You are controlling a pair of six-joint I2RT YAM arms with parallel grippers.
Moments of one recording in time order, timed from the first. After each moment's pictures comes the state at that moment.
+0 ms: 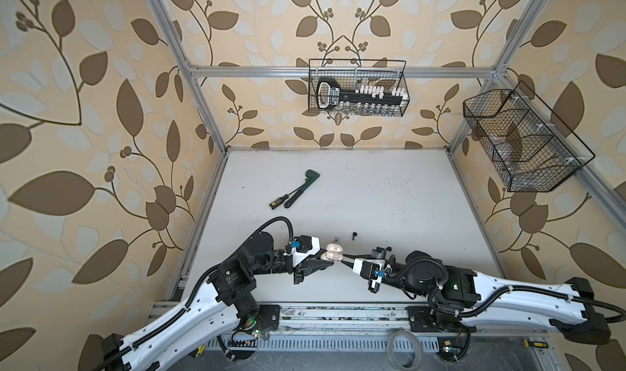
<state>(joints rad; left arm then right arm) -0.82 0.56 0.50 -0.13 0.60 0.11 1.33 0.80 0.61 0.01 0.19 -0.41</state>
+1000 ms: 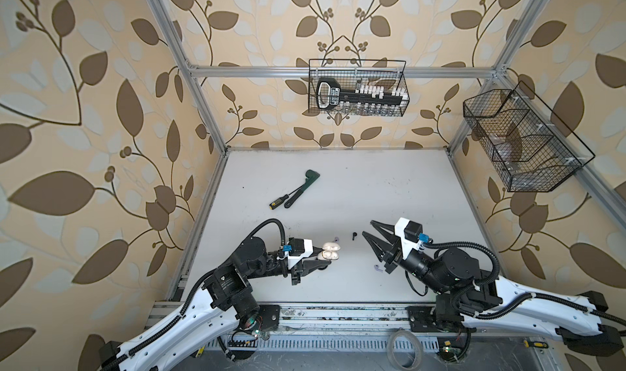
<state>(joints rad) -0.82 0.48 0.47 -0.06 0.58 0.10 1.23 0.65 0.62 0.10 0.45 0.04</state>
